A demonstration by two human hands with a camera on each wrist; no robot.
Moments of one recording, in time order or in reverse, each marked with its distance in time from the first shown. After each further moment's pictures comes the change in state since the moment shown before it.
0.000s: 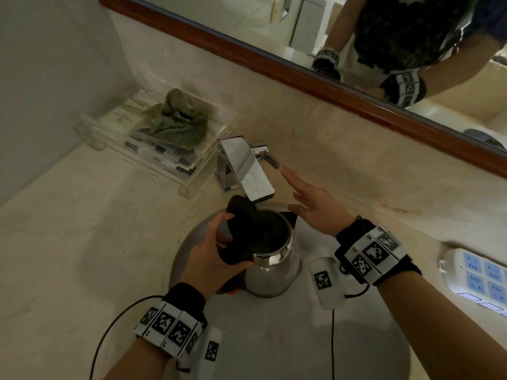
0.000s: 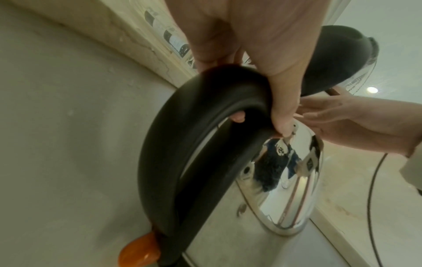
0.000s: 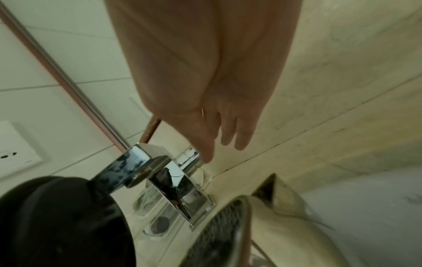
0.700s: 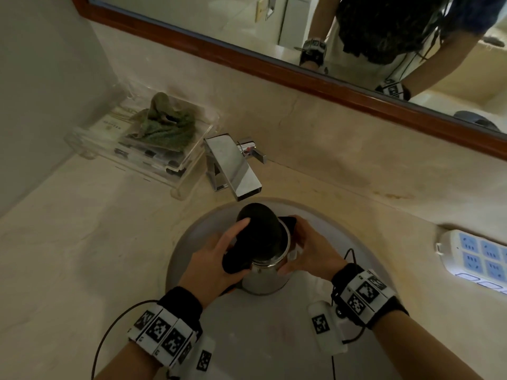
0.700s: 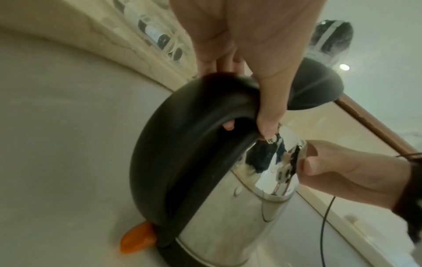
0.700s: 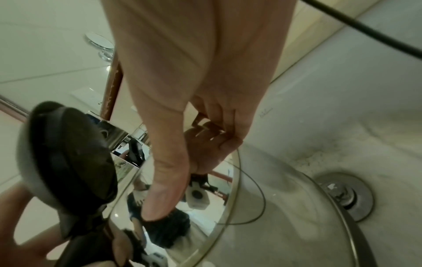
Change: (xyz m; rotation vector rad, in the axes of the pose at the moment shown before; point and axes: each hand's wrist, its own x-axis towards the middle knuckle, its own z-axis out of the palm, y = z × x) left_hand -0.009 -0.003 0.003 0.263 -0.177 0.183; right_hand -0.051 0.056 0.059 0.290 0.018 0.206
